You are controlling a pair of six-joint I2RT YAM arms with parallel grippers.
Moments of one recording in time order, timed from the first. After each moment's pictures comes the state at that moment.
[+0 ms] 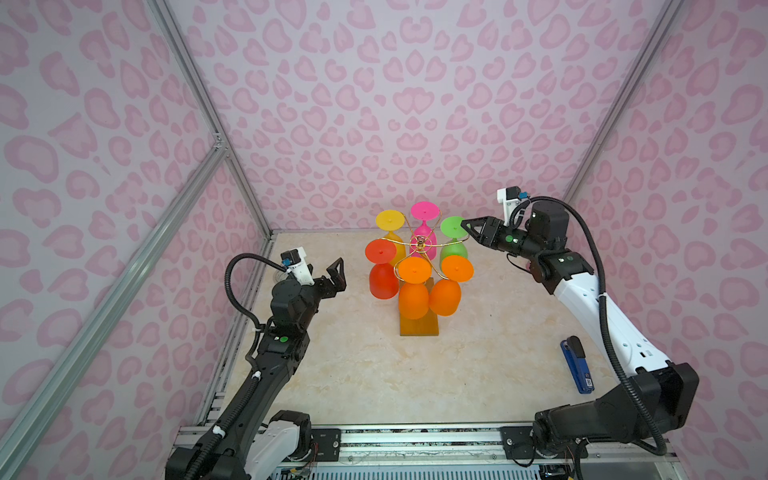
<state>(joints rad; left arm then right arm) -0.16 0.99 0.63 0.25 0.04 -0.41 0.21 1.43 1.39 -0.21 -0.60 0.62</state>
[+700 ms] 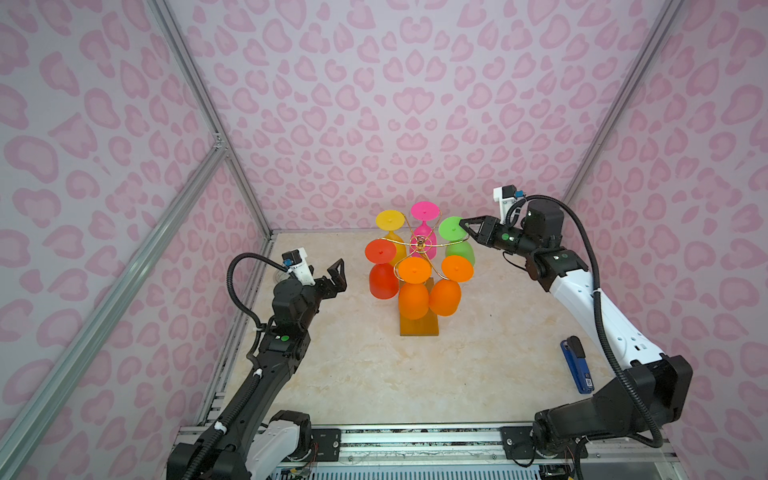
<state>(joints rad) -0.16 1.00 0.63 0.25 0.04 -0.41 0.22 1.46 1.40 -0.18 -0.60 0.63</state>
